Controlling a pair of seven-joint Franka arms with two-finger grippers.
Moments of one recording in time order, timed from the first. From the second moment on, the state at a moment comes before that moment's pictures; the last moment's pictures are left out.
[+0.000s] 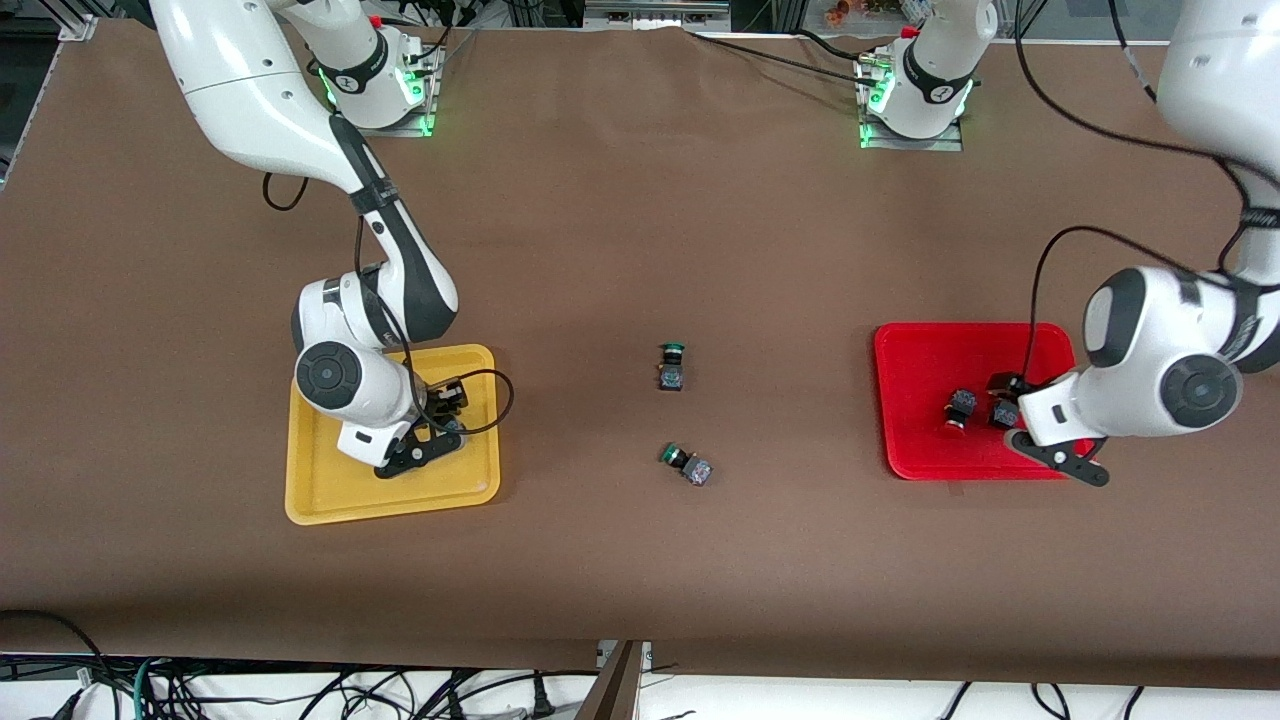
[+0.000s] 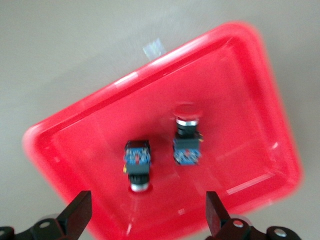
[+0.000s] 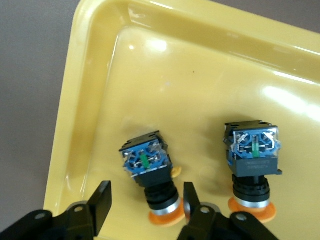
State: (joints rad) left arm 0.33 0.51 -0.37 -1.60 0.25 1.89 0.32; right arm 0.30 0.72 0.00 -1.57 0.03 2.19 -0.13
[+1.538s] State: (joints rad) left arm -0.09 0.10 0.02 -1.54 0.05 1.65 -0.11; right arm 0.31 0.15 -0.17 -1.66 0.02 1.69 -0.04
